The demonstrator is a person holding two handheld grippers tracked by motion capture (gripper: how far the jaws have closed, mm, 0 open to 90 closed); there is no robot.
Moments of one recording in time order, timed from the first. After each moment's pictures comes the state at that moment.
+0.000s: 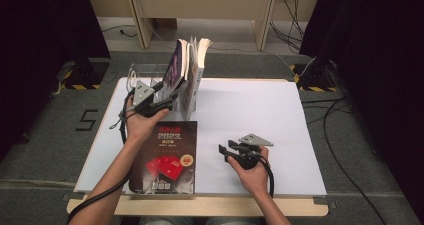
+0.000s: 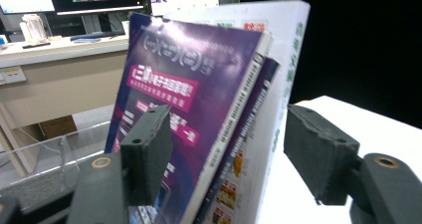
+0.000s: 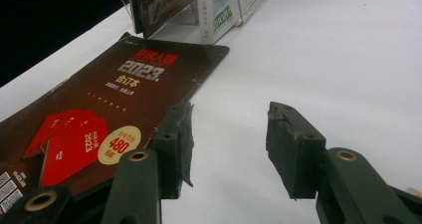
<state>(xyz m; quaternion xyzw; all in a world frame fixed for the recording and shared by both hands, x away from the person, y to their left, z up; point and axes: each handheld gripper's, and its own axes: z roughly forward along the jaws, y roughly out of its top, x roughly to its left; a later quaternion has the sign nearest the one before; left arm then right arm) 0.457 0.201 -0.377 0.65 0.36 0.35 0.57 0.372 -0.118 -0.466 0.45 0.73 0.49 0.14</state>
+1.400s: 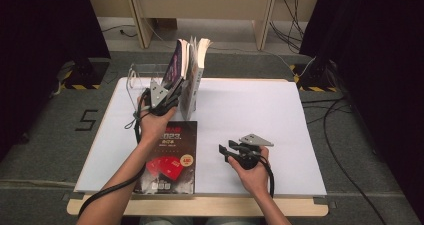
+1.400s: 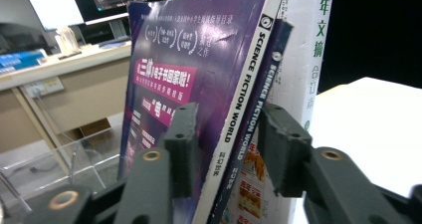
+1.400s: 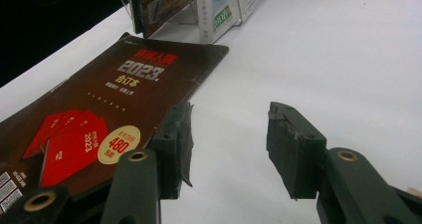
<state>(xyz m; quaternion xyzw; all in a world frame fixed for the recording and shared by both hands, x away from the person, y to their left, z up) 0.476 0.178 -0.393 0.66 0.36 0.41 0.52 0.372 -0.118 -0.466 0.46 0.73 0.49 0.13</state>
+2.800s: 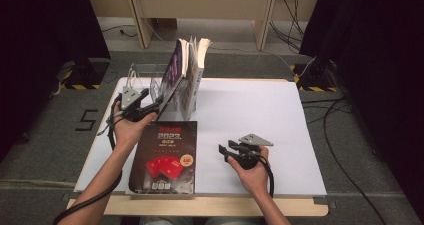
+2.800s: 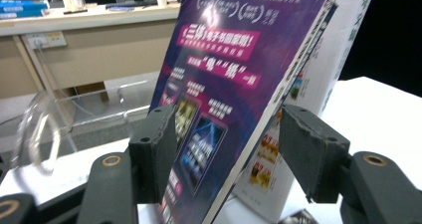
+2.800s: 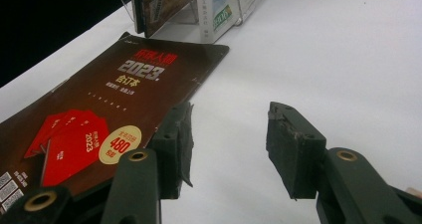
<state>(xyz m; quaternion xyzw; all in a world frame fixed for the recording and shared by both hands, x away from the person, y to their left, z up) 0.444 0.241 -0.385 0.65 0.43 0.35 0.52 0.372 -0.117 -0.465 0.46 0.73 0.49 0.14</state>
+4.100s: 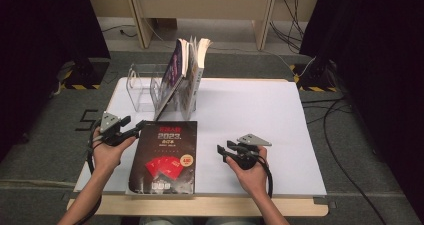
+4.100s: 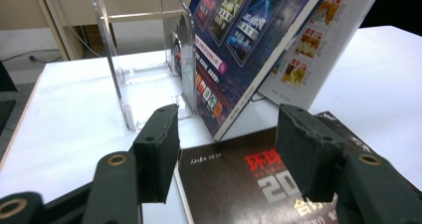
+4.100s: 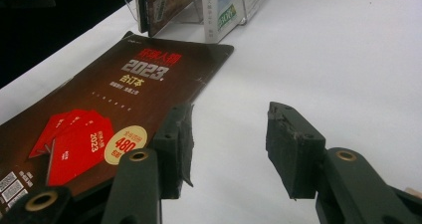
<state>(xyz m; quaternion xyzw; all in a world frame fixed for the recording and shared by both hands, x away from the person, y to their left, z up) 0.398 0.296 -0.440 0.66 0.49 0.30 0.47 0.370 -0.113 -0.463 0.46 0.73 0.49 0.13</state>
